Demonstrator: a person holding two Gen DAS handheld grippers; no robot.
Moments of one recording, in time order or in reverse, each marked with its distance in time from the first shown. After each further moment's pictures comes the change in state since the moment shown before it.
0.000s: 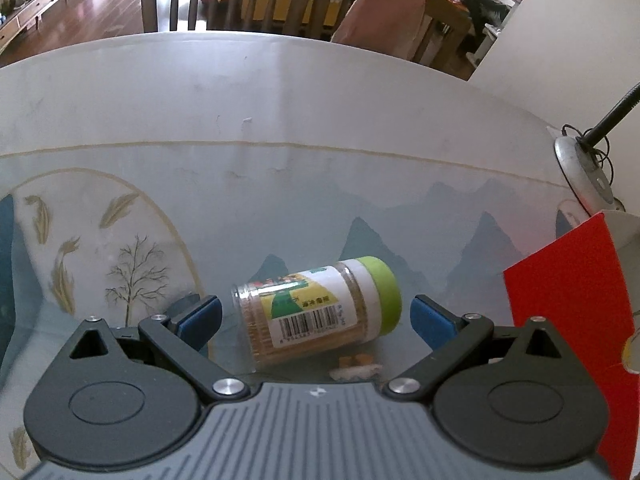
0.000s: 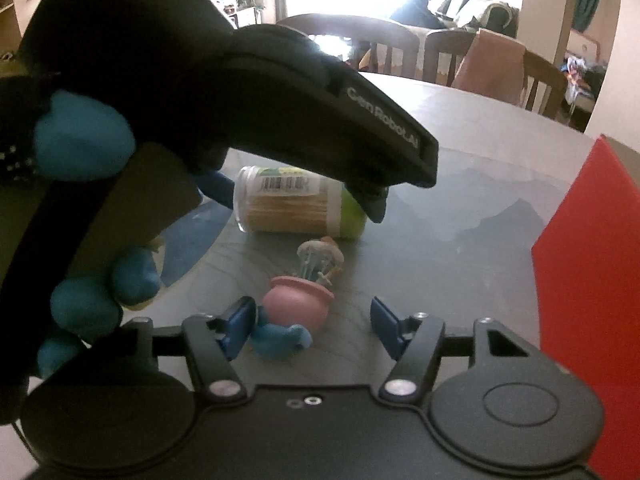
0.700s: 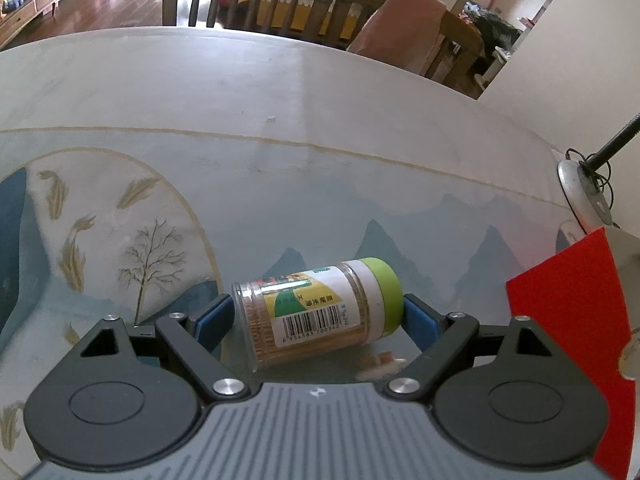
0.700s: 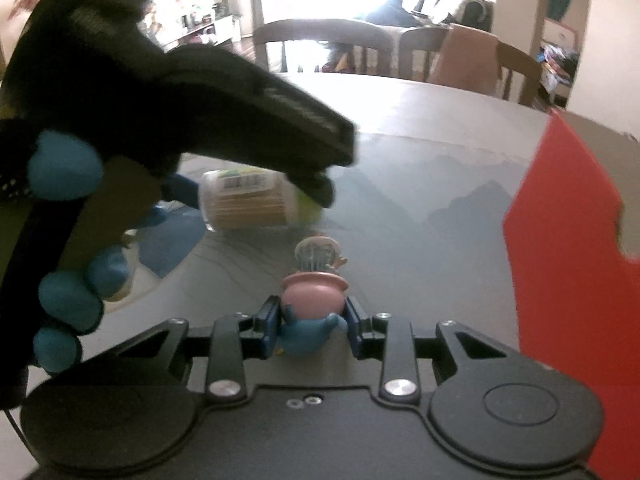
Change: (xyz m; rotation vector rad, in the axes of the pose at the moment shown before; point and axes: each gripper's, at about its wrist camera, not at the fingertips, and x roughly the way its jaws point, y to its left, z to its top) left arm -0.004 0.012 -0.009 -0.070 -0.035 -0.017; right arm -0.026 -0.002 -0.013 0.088 -0.013 -0.032
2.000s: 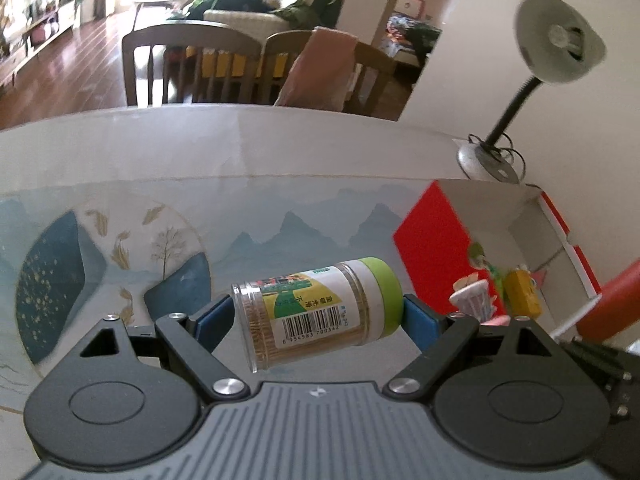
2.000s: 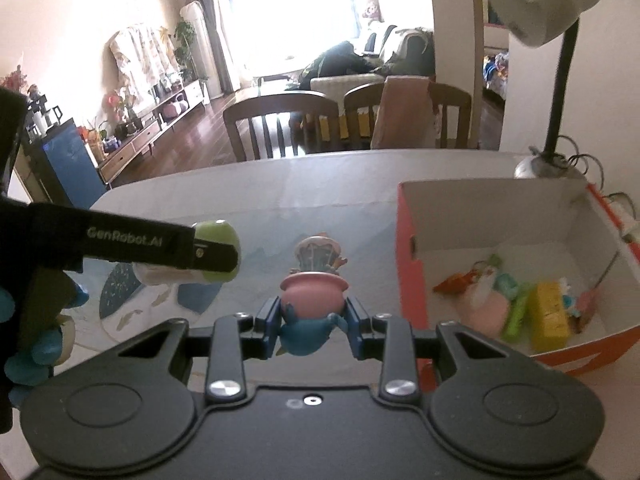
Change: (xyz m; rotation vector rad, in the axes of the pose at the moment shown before) left arm -0.150 -0.040 -0.059 0.198 -0.115 -0.080; right arm -0.165 -0.046 0.005 0.145 -0.155 -0.022
